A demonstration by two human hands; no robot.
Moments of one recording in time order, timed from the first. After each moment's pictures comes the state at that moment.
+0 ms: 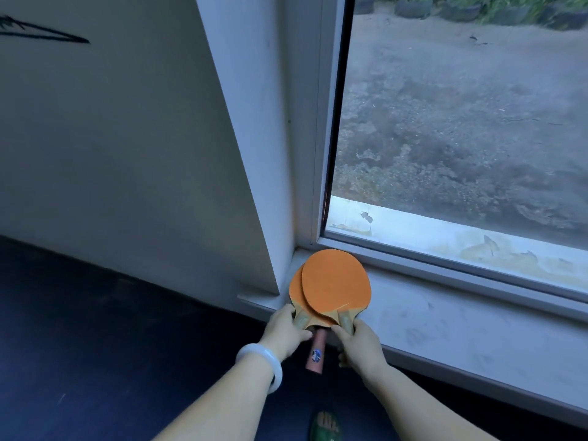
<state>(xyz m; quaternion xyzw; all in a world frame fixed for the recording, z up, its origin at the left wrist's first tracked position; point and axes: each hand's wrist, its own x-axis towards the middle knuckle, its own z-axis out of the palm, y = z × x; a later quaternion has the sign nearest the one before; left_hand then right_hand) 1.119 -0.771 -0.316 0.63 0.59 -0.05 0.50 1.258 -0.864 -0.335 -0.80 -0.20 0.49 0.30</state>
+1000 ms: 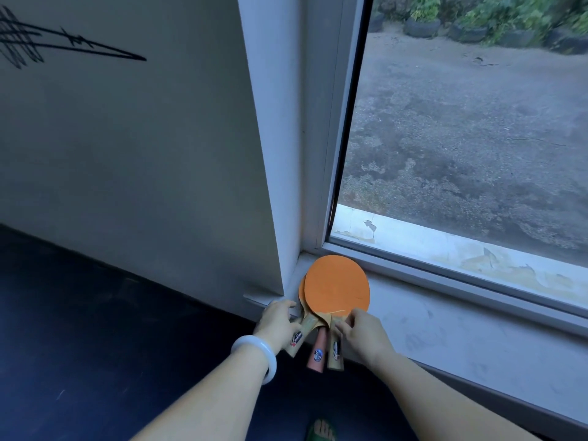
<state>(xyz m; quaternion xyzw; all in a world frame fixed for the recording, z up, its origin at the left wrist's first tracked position) 1.103 -0.764 -0.304 0.68 0.59 -0.03 0.44 1.273 -0.851 -0.307 -0.83 -0.40 0.37 0.12</state>
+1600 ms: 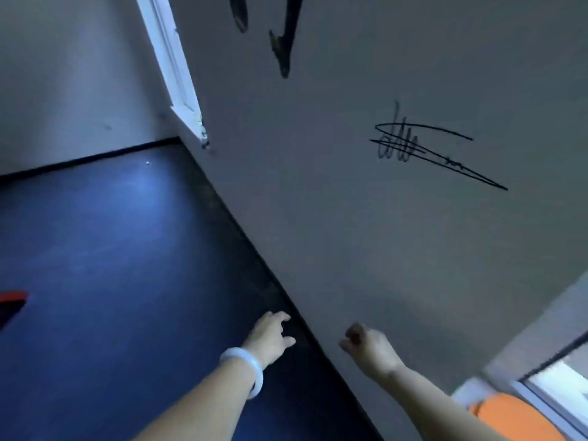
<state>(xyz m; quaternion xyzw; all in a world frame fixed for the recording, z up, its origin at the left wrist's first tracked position) 0.804 -0.769 -0.204 0.54 0.77 0.13 0.32 1.025 -0.729 -0.198 -0.59 -0.71 0.37 0.06</state>
